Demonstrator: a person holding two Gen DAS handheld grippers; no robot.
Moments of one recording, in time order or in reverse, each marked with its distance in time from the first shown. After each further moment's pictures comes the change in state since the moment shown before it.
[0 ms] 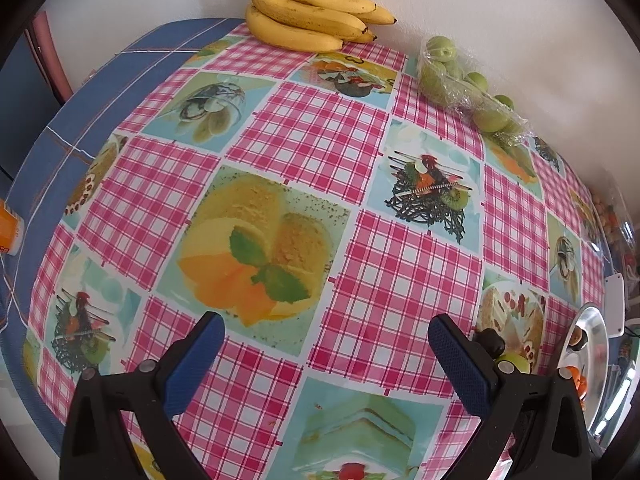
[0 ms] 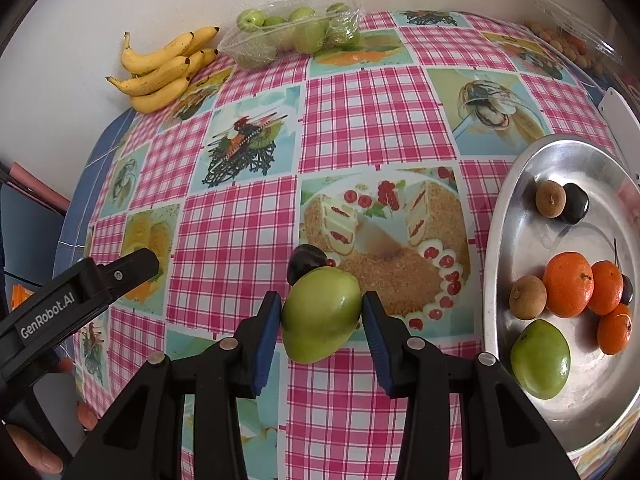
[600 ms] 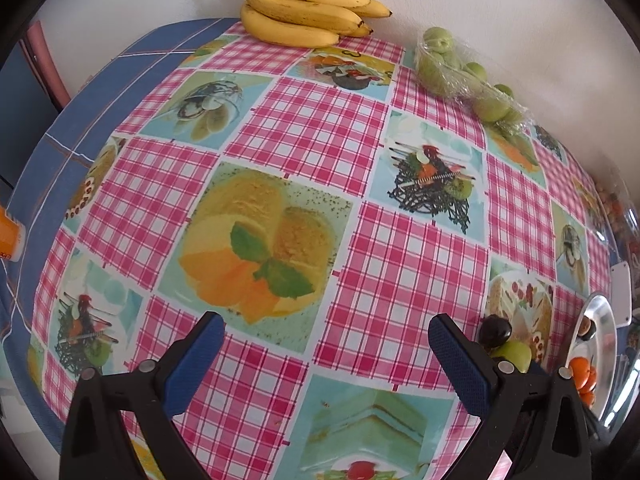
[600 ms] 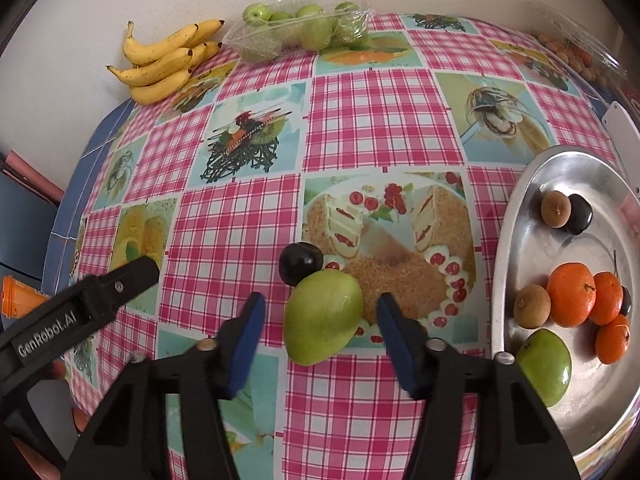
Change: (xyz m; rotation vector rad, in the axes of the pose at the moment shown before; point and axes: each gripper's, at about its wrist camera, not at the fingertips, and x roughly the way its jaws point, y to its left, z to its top) left arm 0.004 -0.001 -0.001 0.030 0.010 0.017; right arm 0.009 0.007 0.000 -0.037 0.004 -0.031
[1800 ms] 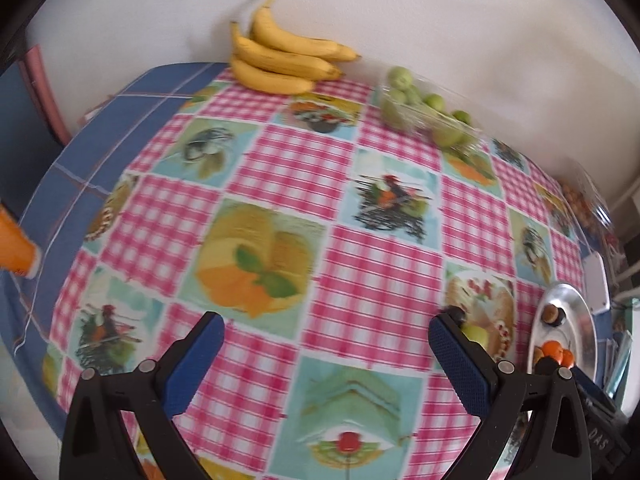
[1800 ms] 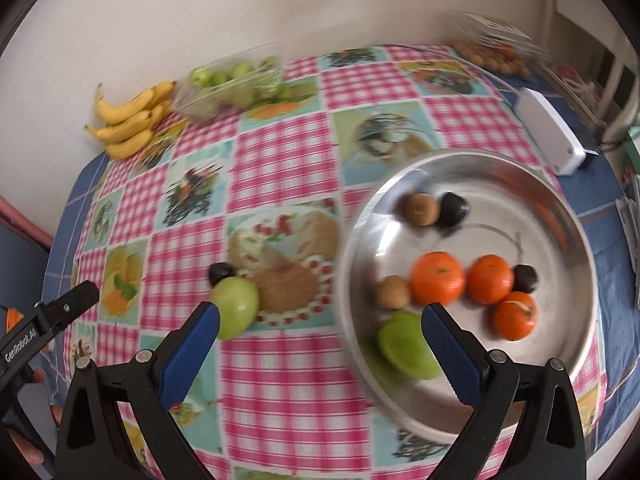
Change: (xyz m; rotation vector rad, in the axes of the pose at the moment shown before) left arm -0.056 -0.003 -0.014 0.049 -0.120 -0.043; right arm -0.071 -0.055 -0.013 0.107 -0.109 -0.068
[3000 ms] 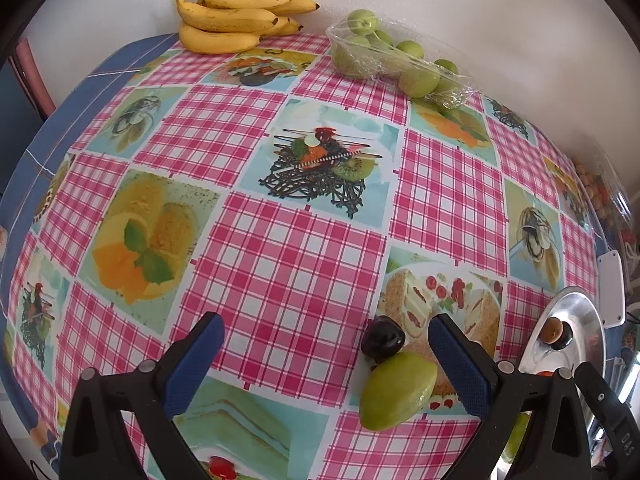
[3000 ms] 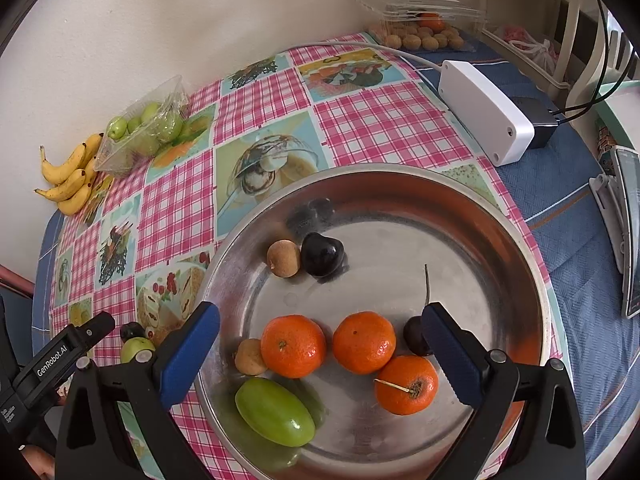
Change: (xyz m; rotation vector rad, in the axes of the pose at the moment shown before) left arm 0.071 -0.094 -0.005 -0.014 0.097 0.034; right arm 0.015 -0.111 0.035 0.165 -0.005 -0.061
